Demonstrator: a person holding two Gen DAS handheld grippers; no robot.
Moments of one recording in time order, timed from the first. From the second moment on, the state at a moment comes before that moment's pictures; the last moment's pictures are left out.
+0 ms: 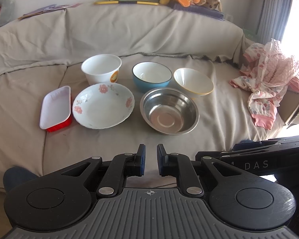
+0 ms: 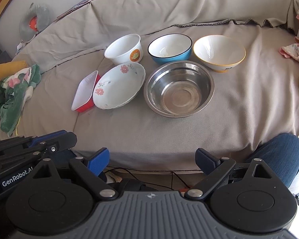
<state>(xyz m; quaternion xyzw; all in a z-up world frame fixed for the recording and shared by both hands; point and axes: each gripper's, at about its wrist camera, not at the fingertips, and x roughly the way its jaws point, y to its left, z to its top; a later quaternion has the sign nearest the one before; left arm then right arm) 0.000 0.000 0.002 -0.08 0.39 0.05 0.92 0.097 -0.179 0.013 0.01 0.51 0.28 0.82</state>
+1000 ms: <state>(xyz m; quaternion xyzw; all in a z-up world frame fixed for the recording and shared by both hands) 0.001 0.003 0.001 -0.08 0.39 0.03 0.92 0.101 -0.176 0.012 0.01 0.51 0.28 0.81</state>
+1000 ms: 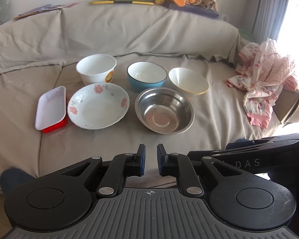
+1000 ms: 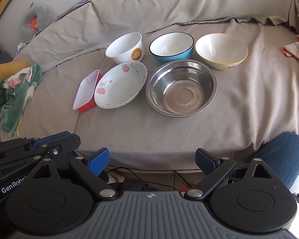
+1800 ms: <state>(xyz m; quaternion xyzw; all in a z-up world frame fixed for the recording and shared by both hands) 0.001 0.003 0.001 -0.08 0.39 0.03 0.92 0.102 -0.175 0.012 0.01 0.52 0.28 0.81</state>
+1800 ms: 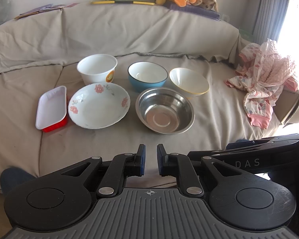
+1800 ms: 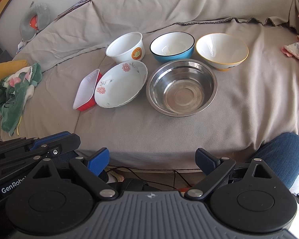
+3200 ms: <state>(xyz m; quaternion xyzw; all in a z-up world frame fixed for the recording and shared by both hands) 0.130 0.071 -0.054 -0.20 0.34 -0.03 0.92 0.206 -0.148 -0.025 -0.01 0.43 0.22 0.88</state>
